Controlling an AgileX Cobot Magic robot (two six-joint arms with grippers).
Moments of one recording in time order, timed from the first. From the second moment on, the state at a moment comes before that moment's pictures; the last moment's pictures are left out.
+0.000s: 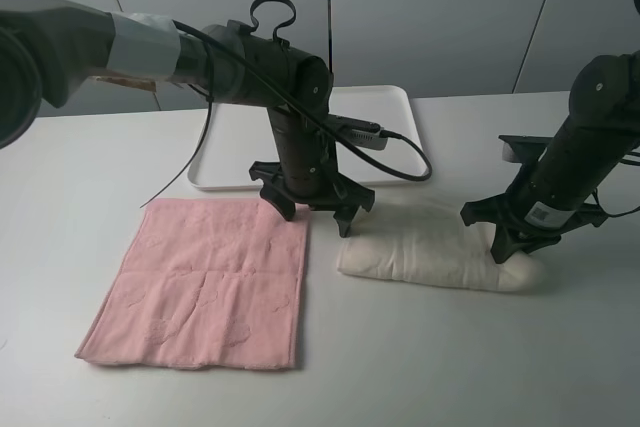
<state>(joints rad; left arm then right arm) -0.72 2.34 -1.71 0.00 0.90 -0.31 0.14 1.87 -0.83 0.23 0.63 -0.09</state>
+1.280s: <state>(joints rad) -0.72 2.34 -1.71 -0.04 0.88 -0.24 0.14 1.87 -0.83 0.22 0.65 -0.09</state>
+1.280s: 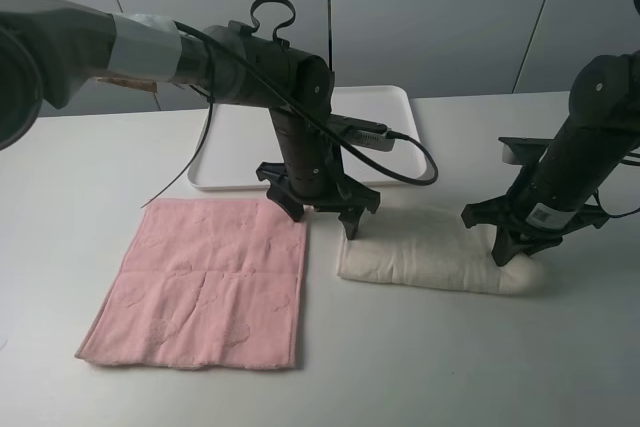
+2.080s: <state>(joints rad) -0.72 2.34 -1.71 -0.01 0.88 -0.26 0.14 1.65 -0.88 0.39 0.81 -0.09</state>
